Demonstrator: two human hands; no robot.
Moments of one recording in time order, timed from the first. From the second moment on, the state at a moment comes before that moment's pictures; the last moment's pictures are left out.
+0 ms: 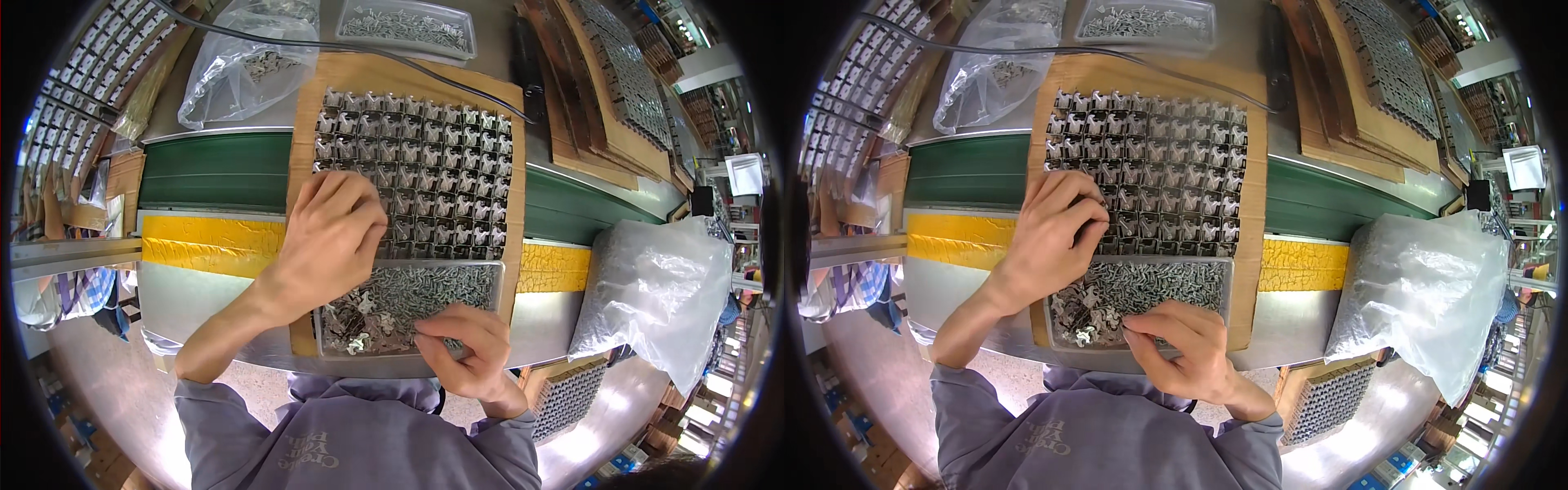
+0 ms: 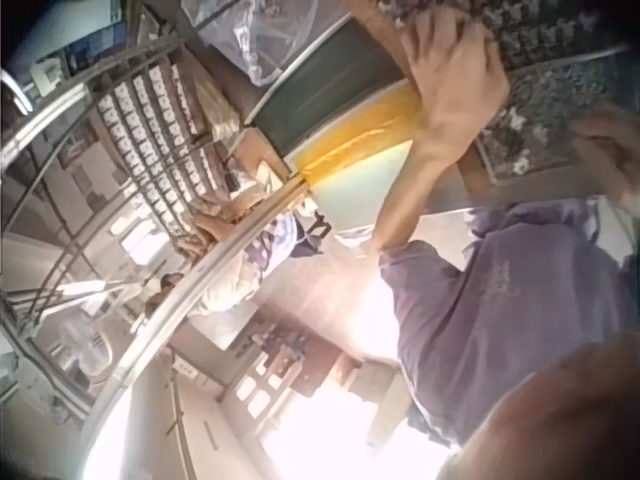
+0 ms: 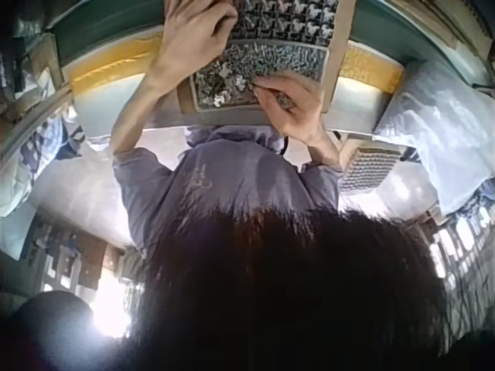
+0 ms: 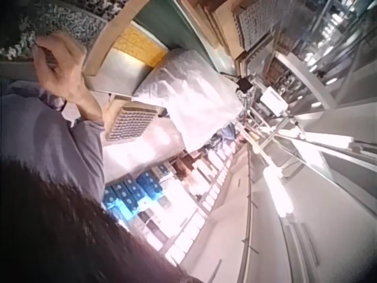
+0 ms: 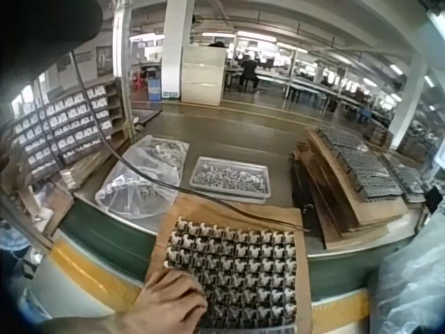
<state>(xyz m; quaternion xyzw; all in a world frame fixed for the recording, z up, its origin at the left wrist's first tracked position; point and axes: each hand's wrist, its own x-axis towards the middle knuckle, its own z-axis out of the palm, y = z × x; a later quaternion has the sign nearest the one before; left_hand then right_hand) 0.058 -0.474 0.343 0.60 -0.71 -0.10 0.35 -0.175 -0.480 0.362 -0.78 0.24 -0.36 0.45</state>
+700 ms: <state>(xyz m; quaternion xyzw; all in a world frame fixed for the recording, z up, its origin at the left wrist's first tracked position) 0.054 -0.463 0.339 0.60 -0.71 -0.04 0.36 -0.224 -0.421 0.333 -0.78 0.09 -0.42 0.45</state>
